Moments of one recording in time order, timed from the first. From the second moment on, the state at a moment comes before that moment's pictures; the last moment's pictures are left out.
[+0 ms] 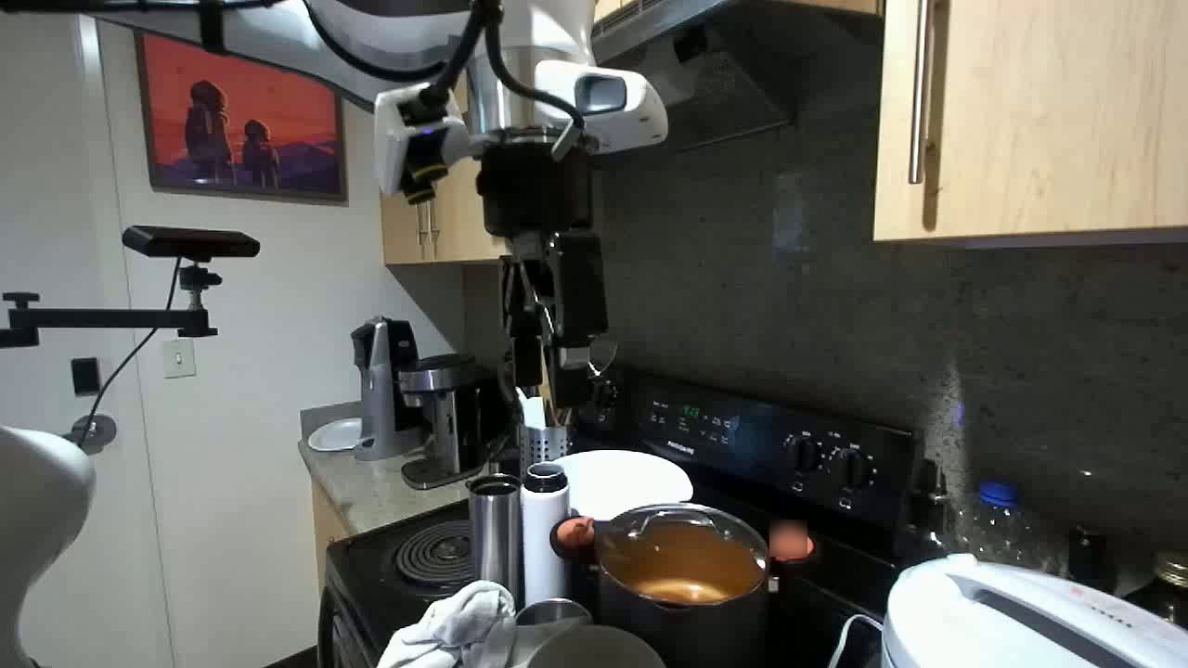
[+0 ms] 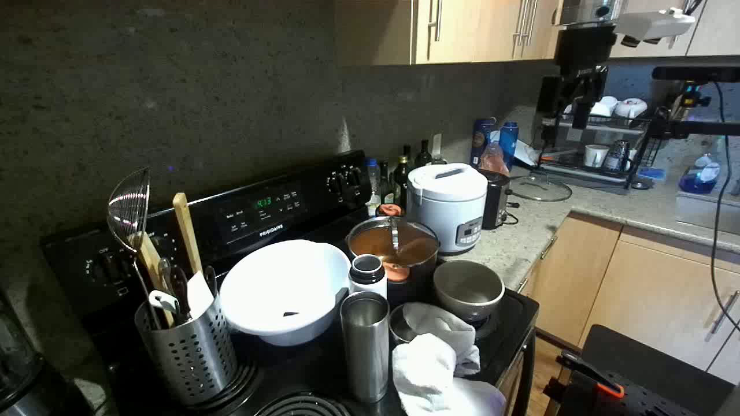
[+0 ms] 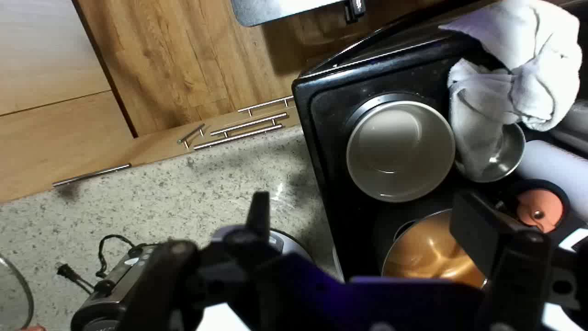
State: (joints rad) arm -0.20 -0.63 -0.18 -2.29 -0.19 1.70 -0.07
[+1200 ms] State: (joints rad) arm -0.08 -0.22 0.01 -2.34 -0.10 2.27 0.31
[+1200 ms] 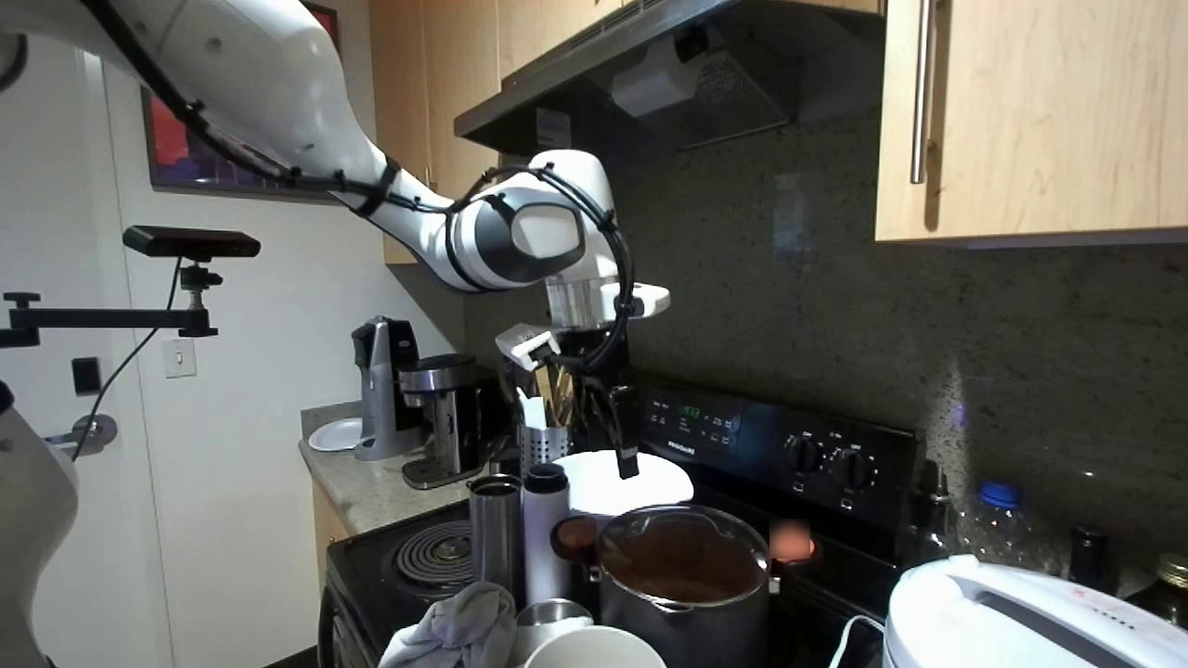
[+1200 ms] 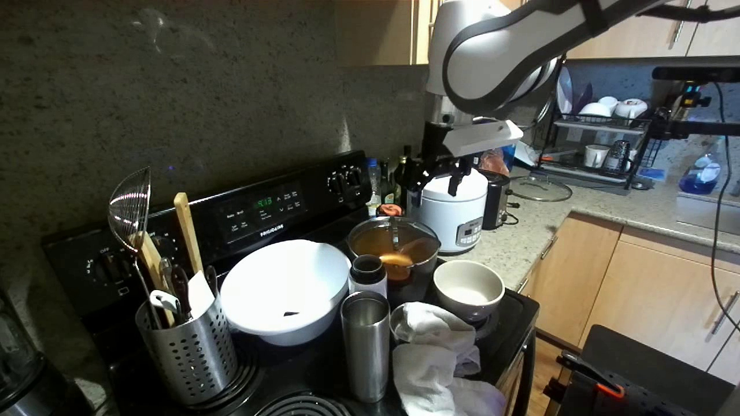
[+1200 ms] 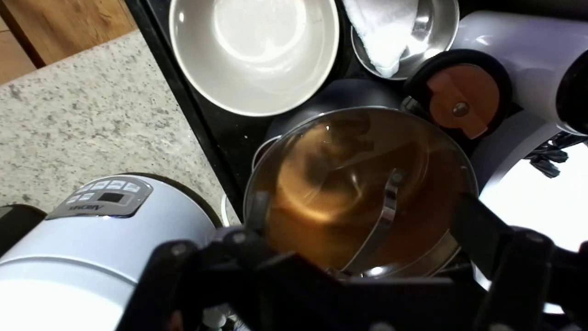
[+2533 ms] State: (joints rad) arm -0.04 0.17 -0.04 -2.15 -0.18 2.57 0.74
